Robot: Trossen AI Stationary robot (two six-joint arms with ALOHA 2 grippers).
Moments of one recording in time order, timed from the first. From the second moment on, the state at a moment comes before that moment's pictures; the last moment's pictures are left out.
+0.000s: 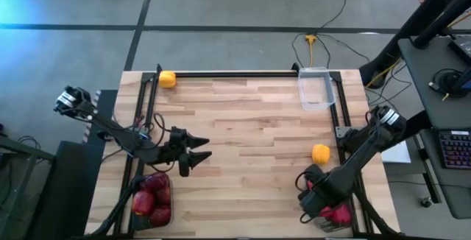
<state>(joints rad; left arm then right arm) -0.55 1.07 0.55 0.45 -0.75 -0.74 0.78 1.66 1.27 -1.30 -0.16 1.81</state>
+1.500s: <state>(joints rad) -0.45 0.77 0.55 0.14 -0.75 -0.54 0.73 1.50 1.37 -1.57 -0.09 2.02</state>
